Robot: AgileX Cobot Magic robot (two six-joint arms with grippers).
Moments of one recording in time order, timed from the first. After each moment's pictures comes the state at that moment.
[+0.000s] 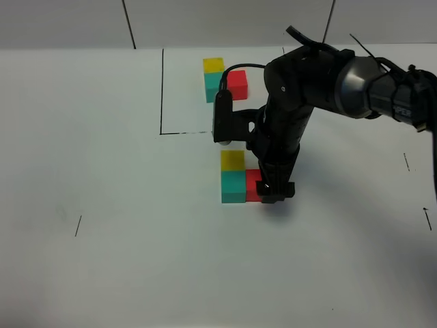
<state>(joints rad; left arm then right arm) -0.07 0.00 -0.50 -0.16 1.05 0.09 0.50 2.06 -1.50 -0.01 0.91 -0.94</state>
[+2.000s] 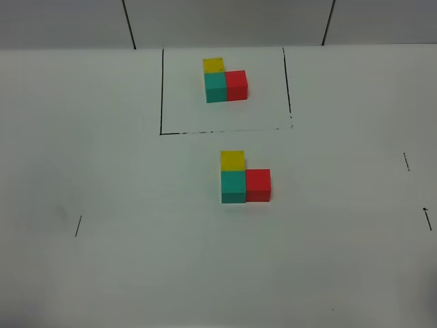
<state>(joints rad) -0.07 0.00 -0.50 -0.16 1.05 0.09 -0.01 0.40 -0.63 0.12 0.93 -0.25</state>
